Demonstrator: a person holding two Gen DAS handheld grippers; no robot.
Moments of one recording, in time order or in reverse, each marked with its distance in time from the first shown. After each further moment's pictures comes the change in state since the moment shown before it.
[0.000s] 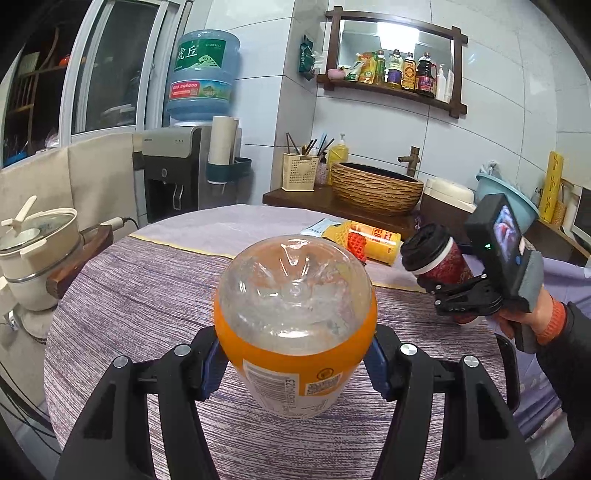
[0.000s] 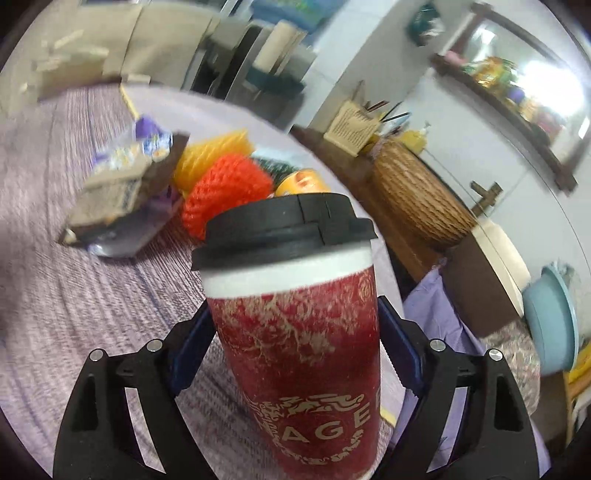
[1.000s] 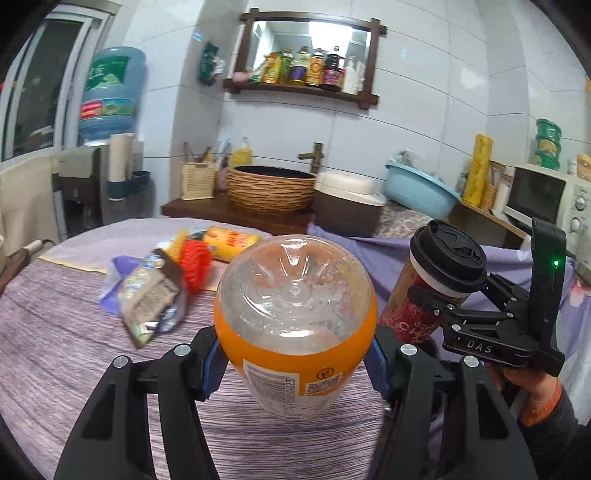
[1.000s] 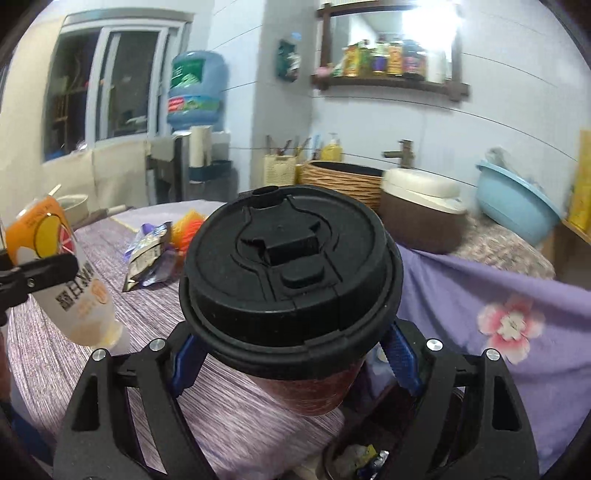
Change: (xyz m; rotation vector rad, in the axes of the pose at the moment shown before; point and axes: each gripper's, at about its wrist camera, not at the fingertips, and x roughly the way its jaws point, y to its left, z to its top) left arm -0.006 -0.167 -0.007 0.088 -0.009 -0.273; right arm -0.171 -0.078 -0.145 0.500 -0.236 0.007
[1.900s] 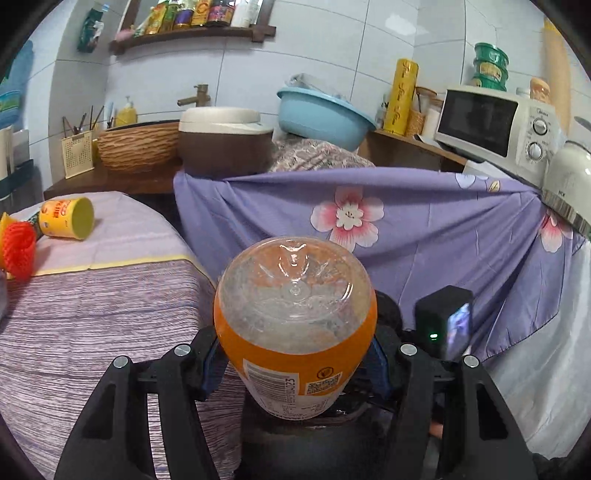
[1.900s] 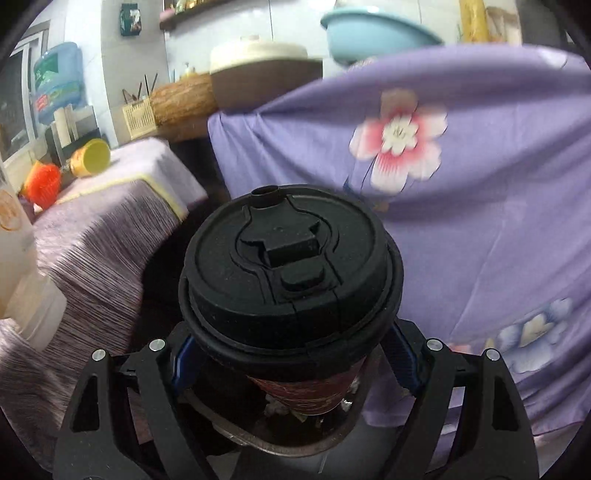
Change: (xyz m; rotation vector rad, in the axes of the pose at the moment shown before) left arm 0.123 -0.161 -0.046 0.133 0.194 -0.256; right arm 0.049 -0.174 -0.187 0.322 0.268 -0.268
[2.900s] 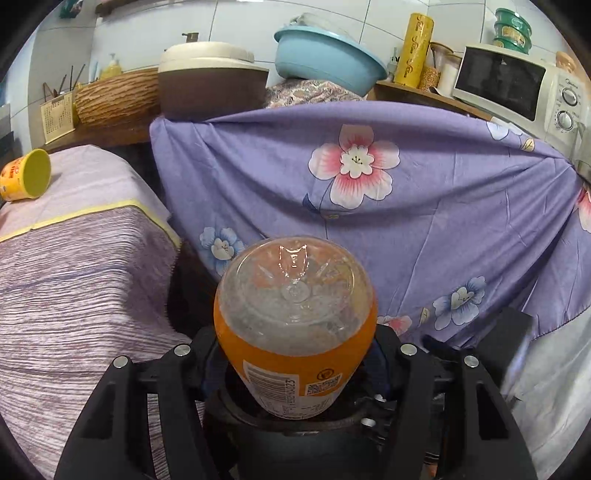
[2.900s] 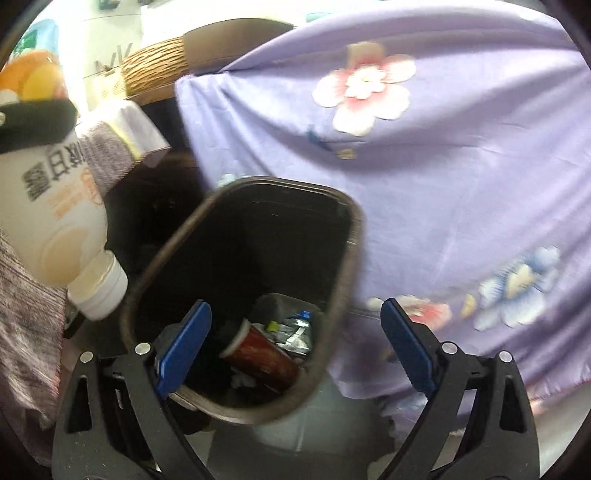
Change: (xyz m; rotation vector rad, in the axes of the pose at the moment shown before) left arm 0.090 -0.011 -0.022 -0.021 0.156 -0.001; right arm -0.002 -0.025 -0.045 0.014 0.076 -0.146
